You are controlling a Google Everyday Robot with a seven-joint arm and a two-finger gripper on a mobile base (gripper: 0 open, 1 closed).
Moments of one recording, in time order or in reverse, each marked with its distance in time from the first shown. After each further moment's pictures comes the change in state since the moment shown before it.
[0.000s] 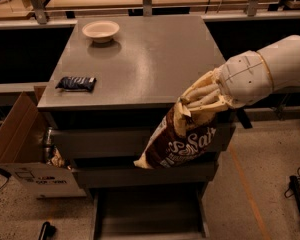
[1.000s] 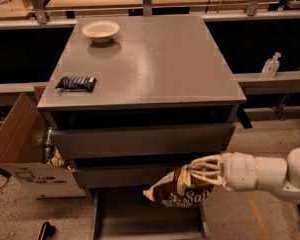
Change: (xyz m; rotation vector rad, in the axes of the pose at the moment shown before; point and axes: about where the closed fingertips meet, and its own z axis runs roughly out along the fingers) arm 0.167 0.114 0.071 0.325 -0.195 0.148
